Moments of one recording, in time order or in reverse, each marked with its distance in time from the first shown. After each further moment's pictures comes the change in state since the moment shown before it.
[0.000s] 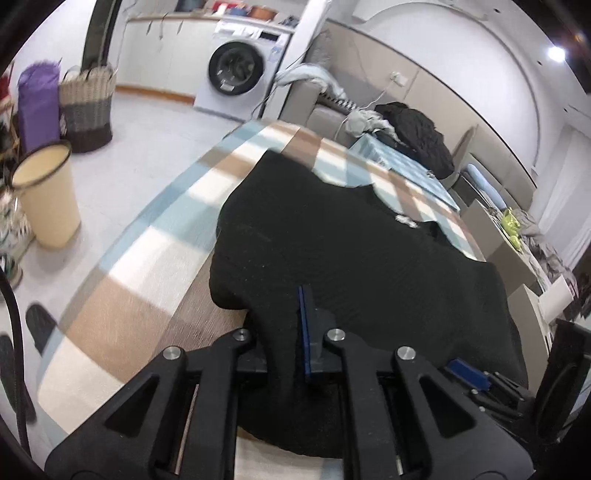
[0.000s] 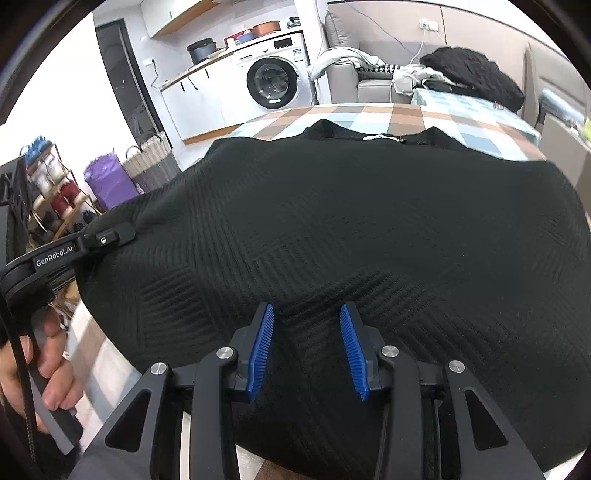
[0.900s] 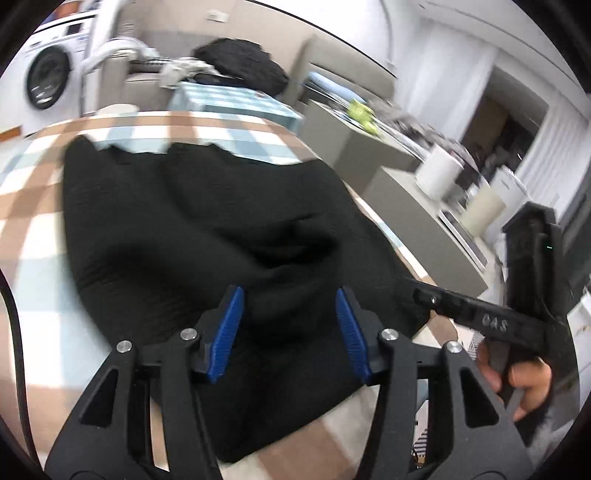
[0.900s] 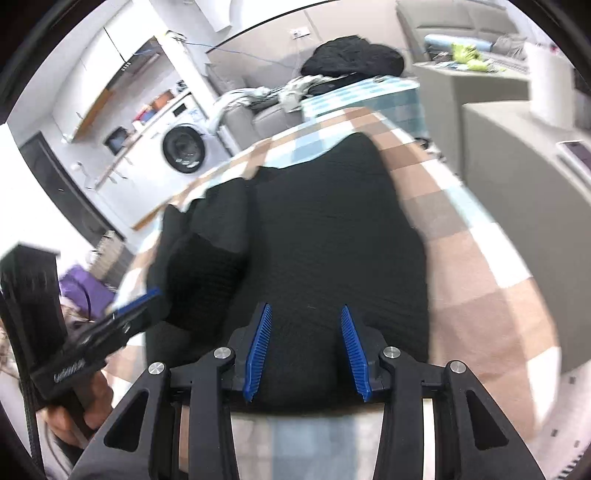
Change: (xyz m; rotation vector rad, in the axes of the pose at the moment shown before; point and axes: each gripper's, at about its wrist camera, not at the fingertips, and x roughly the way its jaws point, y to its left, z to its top) left arm 0.012 -0.180 -0.037 0.384 0.233 -0.459; right arm -0.124 -0.142 -0.035 0.405 -0.125 -0.074
